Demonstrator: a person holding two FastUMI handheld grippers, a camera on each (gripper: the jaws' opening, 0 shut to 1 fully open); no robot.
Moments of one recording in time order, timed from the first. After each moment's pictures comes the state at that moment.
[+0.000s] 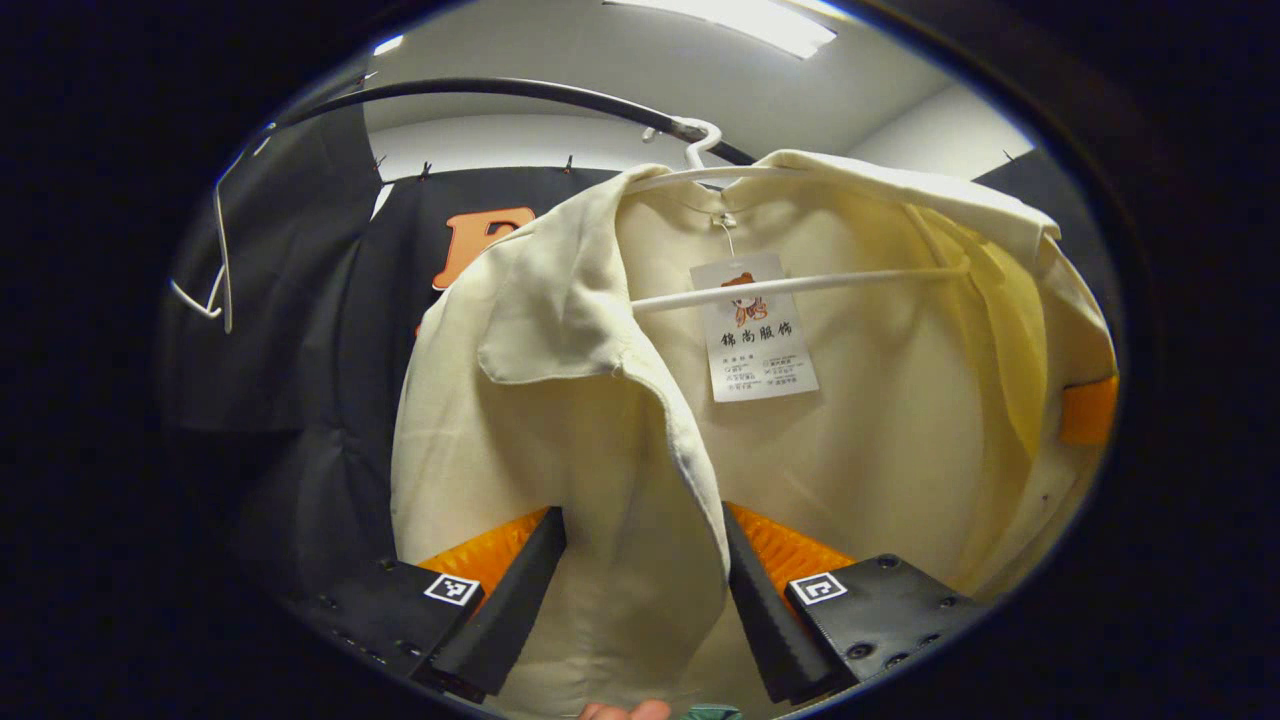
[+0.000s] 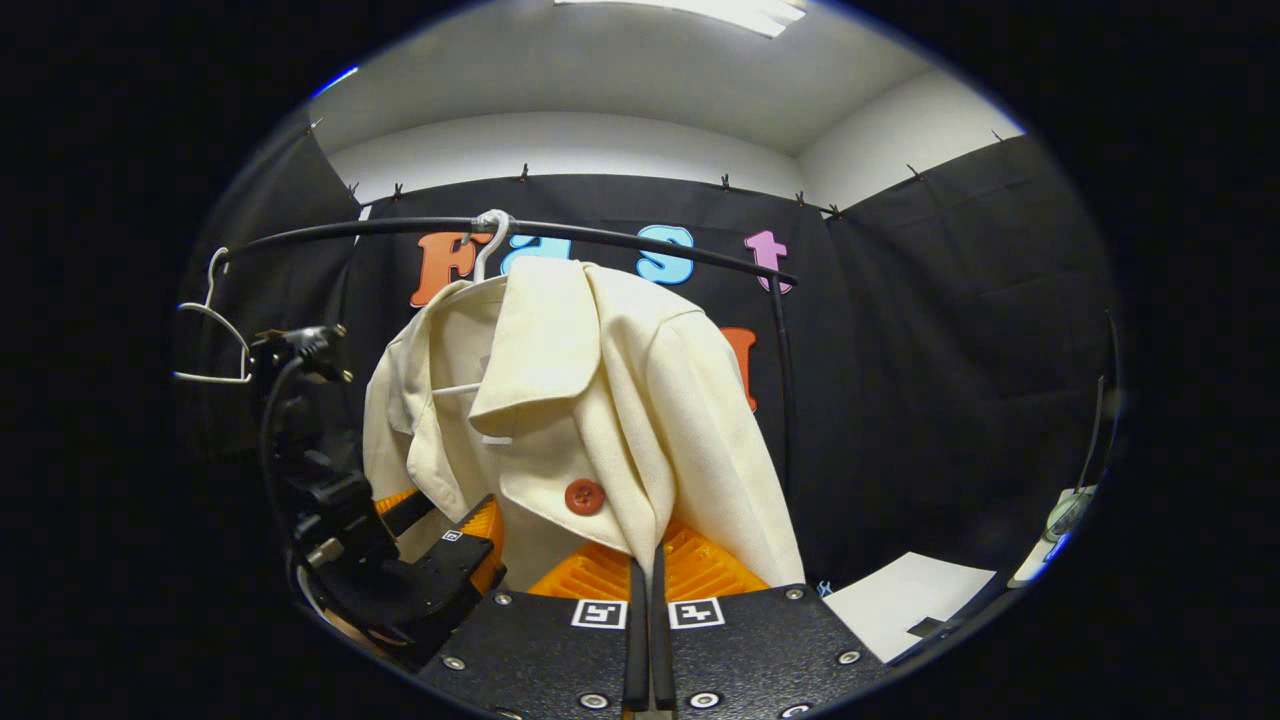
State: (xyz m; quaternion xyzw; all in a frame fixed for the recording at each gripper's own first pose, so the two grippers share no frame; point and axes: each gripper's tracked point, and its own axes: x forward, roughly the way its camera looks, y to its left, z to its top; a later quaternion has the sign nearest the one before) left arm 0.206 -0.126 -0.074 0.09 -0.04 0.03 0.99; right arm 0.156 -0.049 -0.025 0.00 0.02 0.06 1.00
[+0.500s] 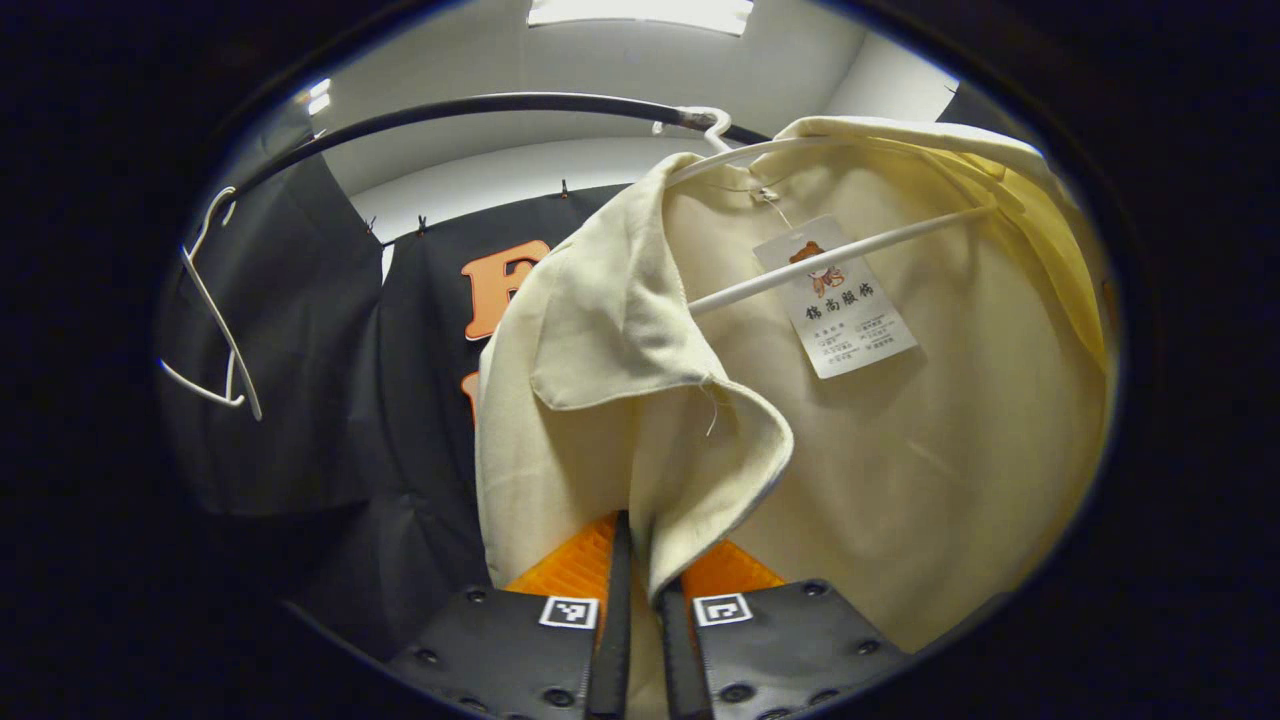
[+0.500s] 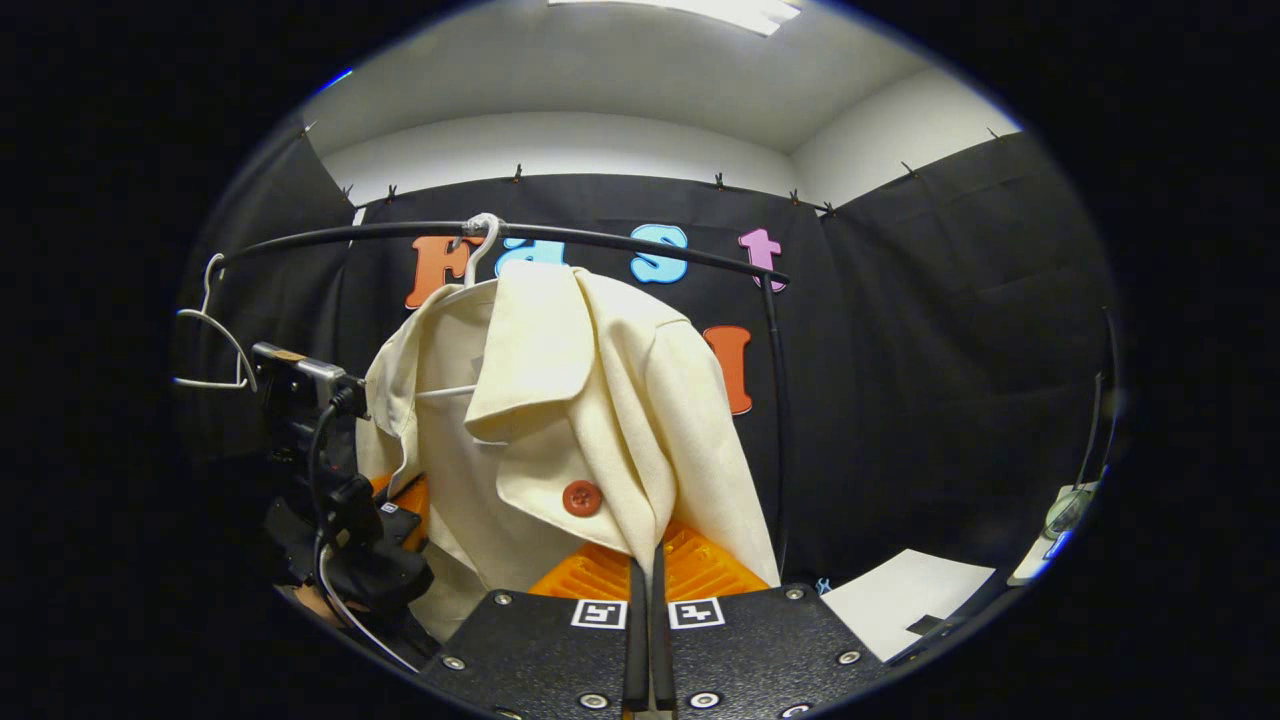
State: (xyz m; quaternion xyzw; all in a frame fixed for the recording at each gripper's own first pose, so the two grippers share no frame) left arm 0.208 -0.058 -0.050 0.17 -0.05 0.08 0.98; right arm 0.155 -0.055 -0.025 0.01 0.02 0.05 1.00
